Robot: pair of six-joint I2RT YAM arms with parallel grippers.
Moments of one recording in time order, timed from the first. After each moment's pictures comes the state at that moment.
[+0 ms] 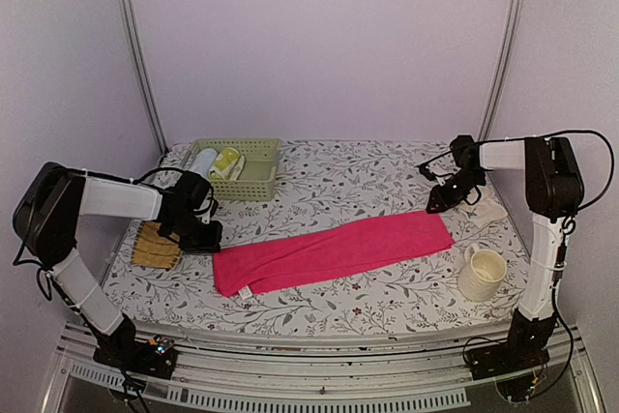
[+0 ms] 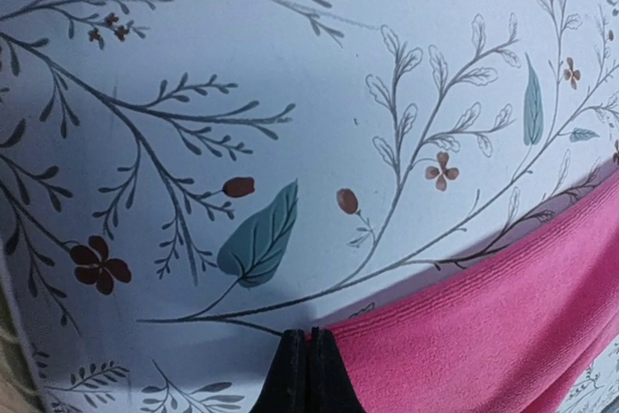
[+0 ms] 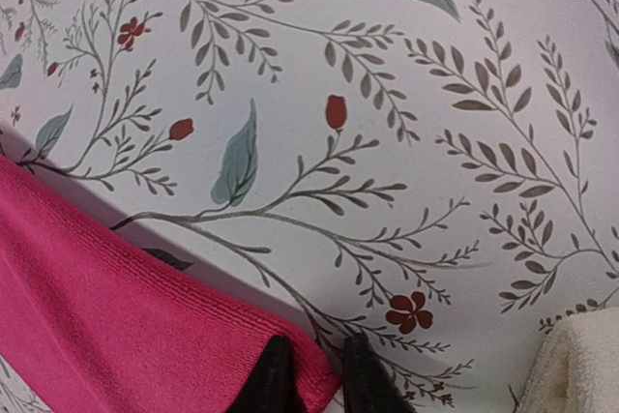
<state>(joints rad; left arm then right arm) -0.38 1.65 0.83 -0.38 0.06 -0.38 0.09 2.11 1.48 -0.64 -0.32 -0.41</state>
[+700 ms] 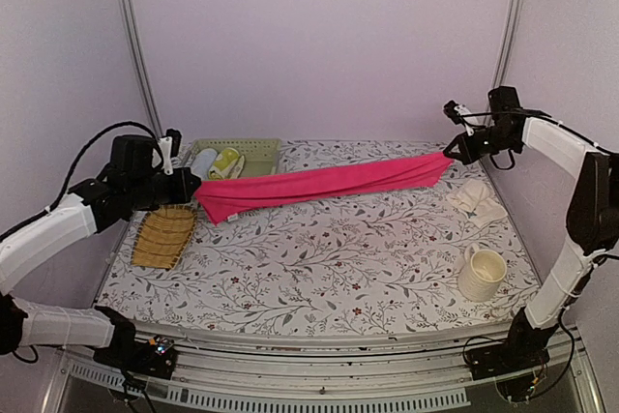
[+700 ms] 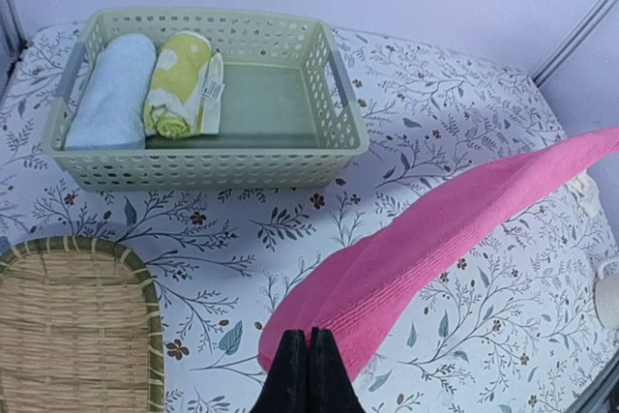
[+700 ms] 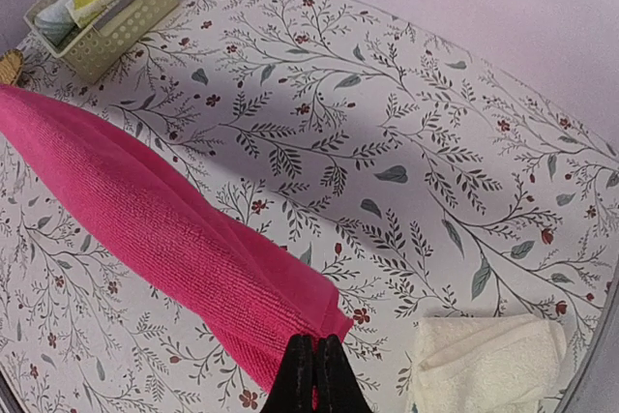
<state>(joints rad) -0.38 1.11 0.82 -0.27 0.01 -0.33 0.03 1.74 1.49 -0.64 -0.48 -0.41</state>
